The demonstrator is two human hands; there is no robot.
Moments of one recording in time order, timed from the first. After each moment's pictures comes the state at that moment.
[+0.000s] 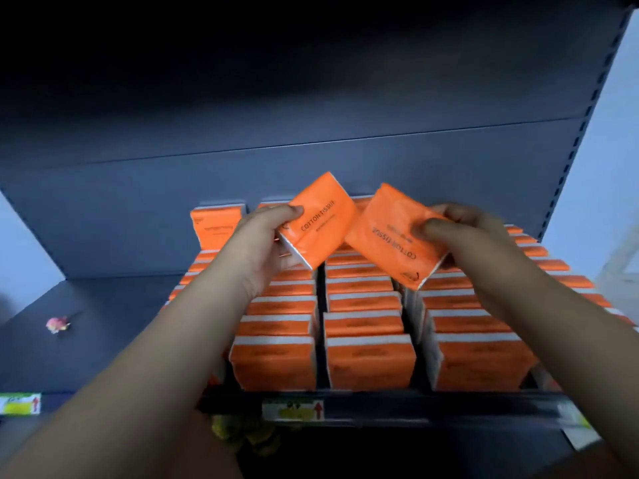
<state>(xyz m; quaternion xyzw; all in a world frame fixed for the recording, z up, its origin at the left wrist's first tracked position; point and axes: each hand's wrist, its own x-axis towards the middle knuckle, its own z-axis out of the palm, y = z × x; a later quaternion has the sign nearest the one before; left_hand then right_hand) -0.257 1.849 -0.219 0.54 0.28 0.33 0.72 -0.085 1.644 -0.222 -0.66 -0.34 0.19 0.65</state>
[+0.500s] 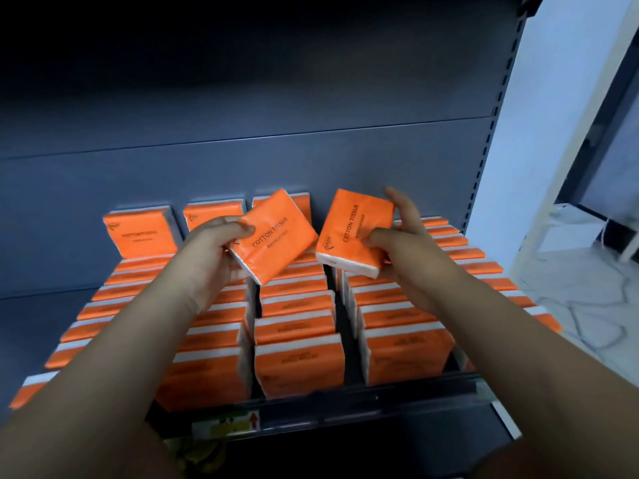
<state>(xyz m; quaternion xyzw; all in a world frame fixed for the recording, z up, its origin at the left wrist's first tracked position) -0.219 1.846 -0.245 0.59 0.24 0.30 0.71 -0.042 1.642 -0.249 -0.60 -0.26 0.25 0.71</state>
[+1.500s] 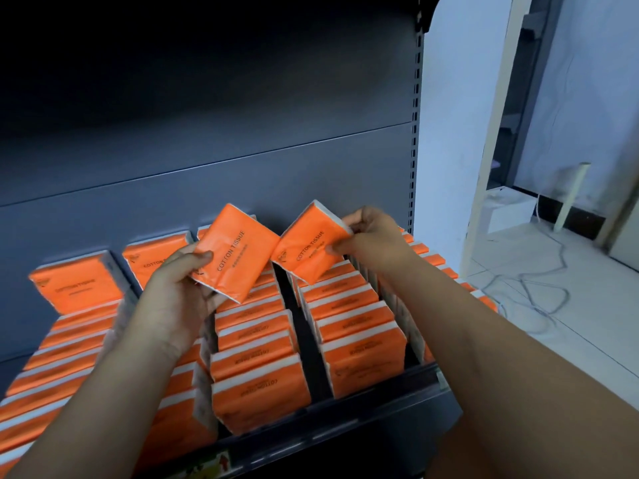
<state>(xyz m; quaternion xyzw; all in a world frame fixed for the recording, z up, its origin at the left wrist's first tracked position) -0.196 1.822 -0.251 0.53 0.19 0.30 0.77 0.015 1.626 -0.257 -0.72 -0.27 0.12 0.63</state>
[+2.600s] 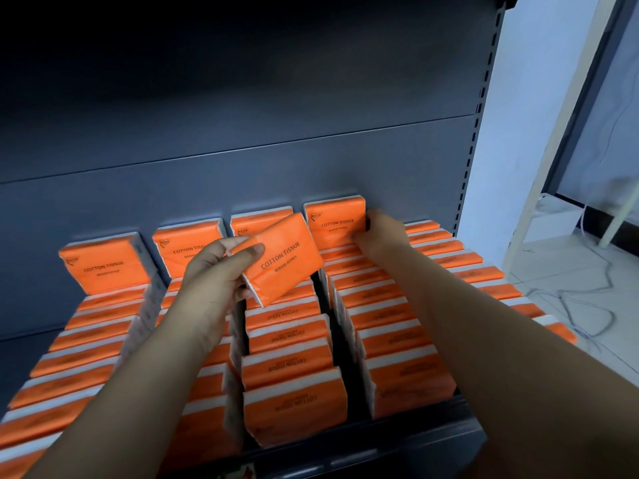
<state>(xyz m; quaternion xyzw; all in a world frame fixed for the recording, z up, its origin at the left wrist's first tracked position) -0.187 1.841 -0.266 0.62 0.24 0.34 0.67 0.071 1.725 -0.287 -0.91 -0.26 0.01 0.33</state>
